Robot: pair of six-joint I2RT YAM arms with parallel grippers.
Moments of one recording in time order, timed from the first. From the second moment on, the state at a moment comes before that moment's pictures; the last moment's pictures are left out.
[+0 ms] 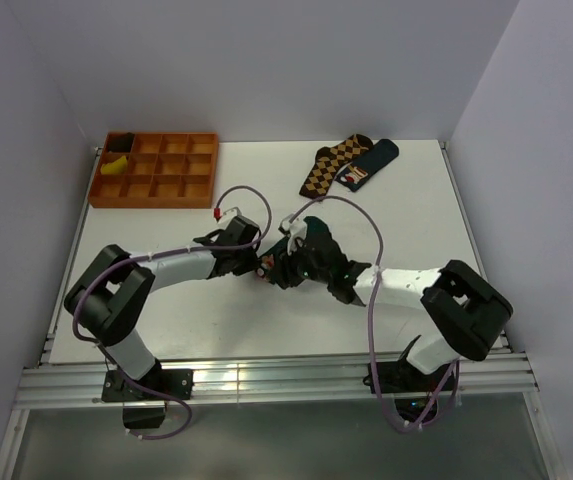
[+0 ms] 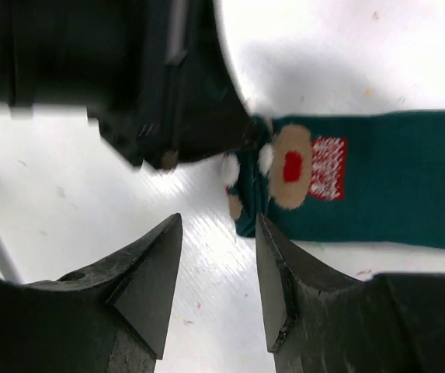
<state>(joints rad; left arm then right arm) -0.69 1.66 0.88 -0.14 -0.19 -0.96 0.76 1.49 0.66 0.35 -0.20 0.29</state>
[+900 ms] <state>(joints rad) -0.69 1.76 1.03 -0.31 -0.17 -0.86 1.16 1.81 0.66 0.64 0.58 -0.16</state>
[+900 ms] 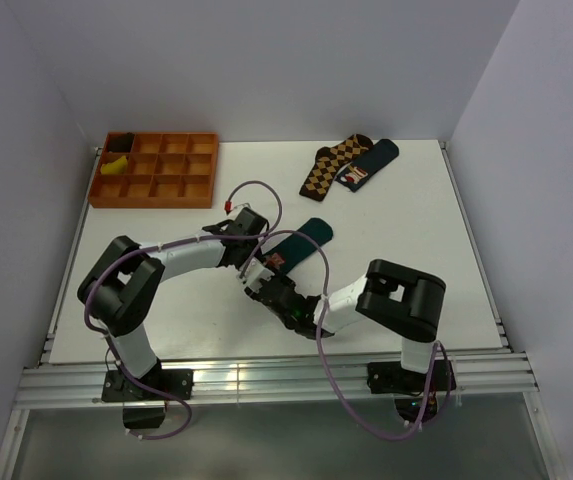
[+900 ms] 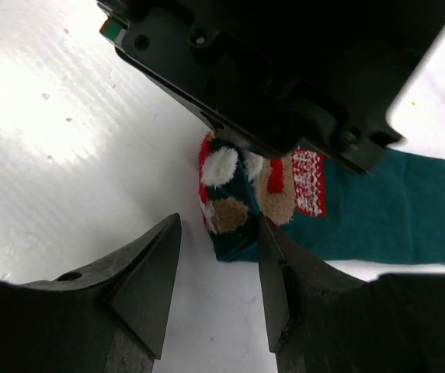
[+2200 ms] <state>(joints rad) -0.62 1.42 0.74 -0.08 -0.16 -1.03 0.74 1.77 0.57 0.71 -0.24 0.52</state>
